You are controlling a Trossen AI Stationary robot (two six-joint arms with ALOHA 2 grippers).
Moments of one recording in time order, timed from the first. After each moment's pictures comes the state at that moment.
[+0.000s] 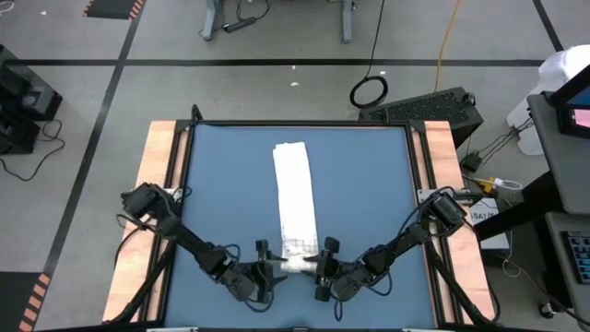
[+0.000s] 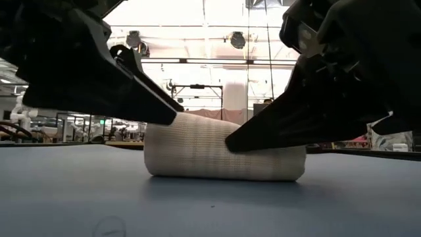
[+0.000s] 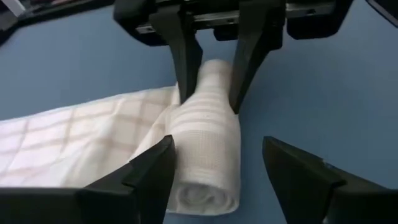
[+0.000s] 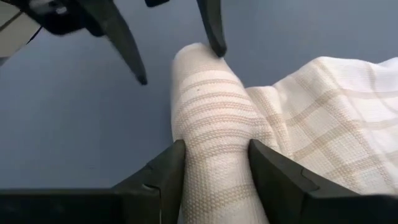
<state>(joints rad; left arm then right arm) -0.69 1.93 0.87 0.43 -0.70 -0.22 0.63 2.10 0.93 0.48 0.69 0.56</state>
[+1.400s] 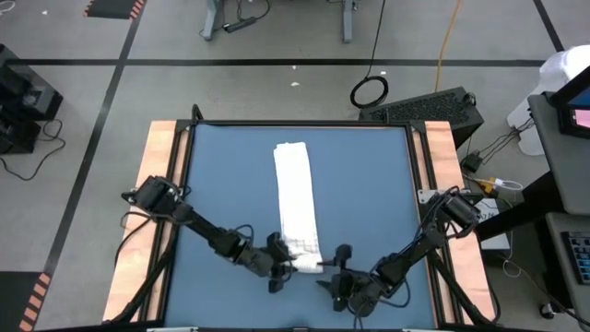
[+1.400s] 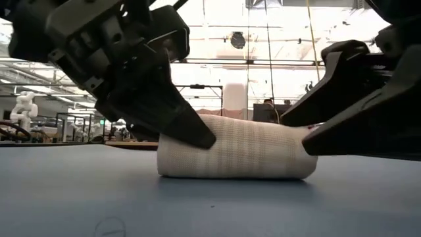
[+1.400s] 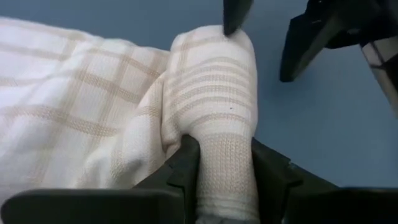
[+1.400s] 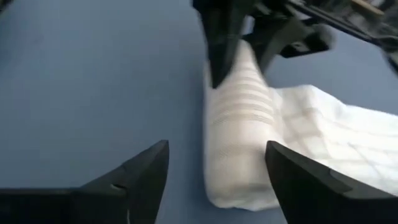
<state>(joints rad) -0.50 1.98 0.88 0.38 -0.27 -0.59 0.77 1.99 0.92 0.31 0.84 0.27</state>
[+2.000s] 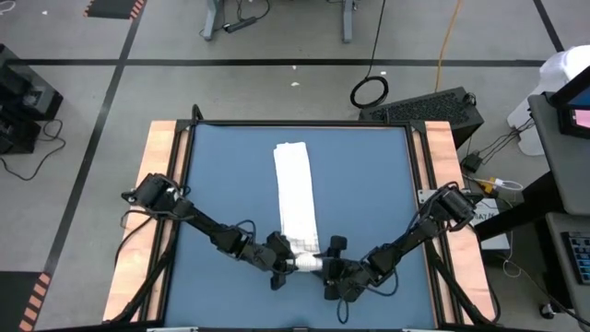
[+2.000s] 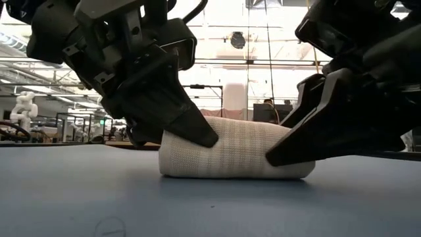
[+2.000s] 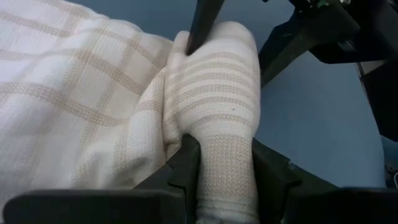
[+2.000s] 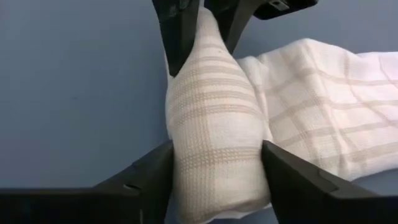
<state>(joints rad) -0.46 1.98 0.88 0.34 -0.18 -0.71 0.65 1.98 0.92 0.24 0.69 0.47</state>
